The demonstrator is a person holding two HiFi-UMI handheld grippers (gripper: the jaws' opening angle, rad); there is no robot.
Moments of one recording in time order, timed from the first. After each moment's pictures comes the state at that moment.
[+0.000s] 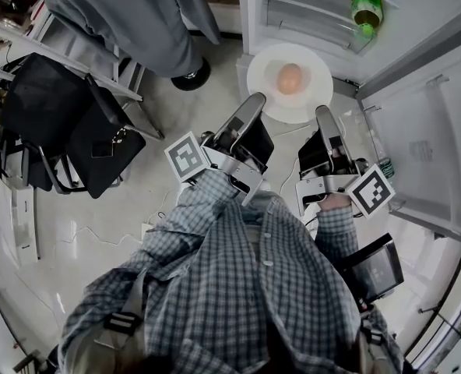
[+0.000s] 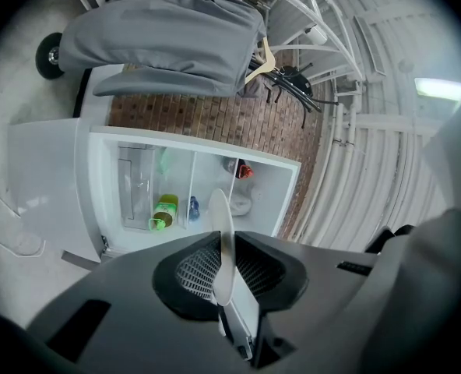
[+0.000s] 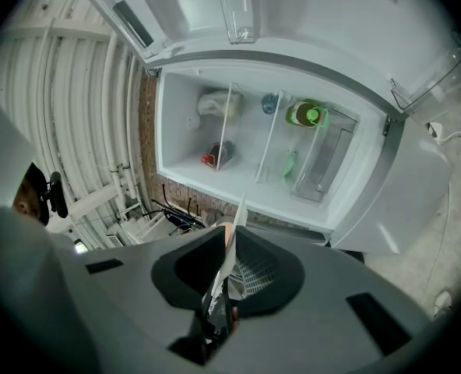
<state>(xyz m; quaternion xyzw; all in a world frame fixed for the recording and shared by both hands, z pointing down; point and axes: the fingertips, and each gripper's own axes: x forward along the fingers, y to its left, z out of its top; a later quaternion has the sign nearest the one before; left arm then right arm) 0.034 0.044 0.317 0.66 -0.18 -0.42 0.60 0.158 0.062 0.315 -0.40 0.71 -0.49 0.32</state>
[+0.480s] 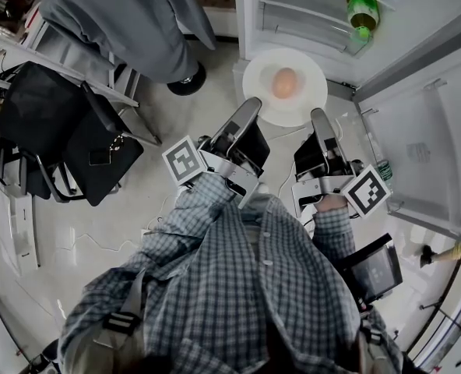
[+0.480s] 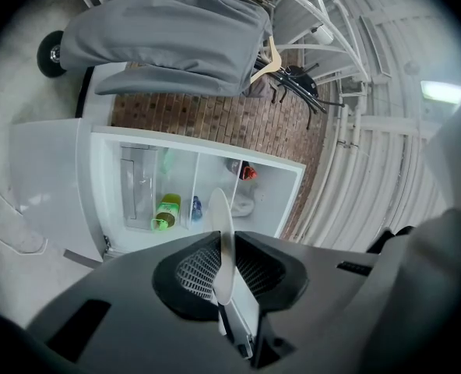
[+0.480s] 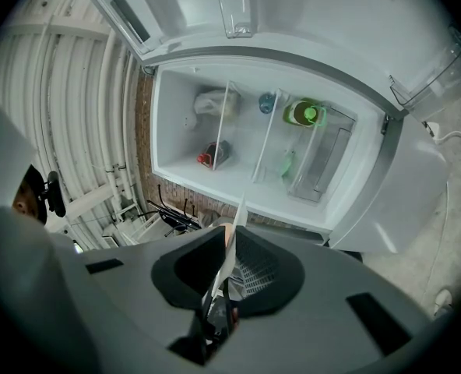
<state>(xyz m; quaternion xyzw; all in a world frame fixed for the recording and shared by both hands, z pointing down) 0.020 0.038 0.321 0.65 -0.18 -0.42 0.61 0.144 0.056 0.316 -0.41 0.70 -0.49 0.32</state>
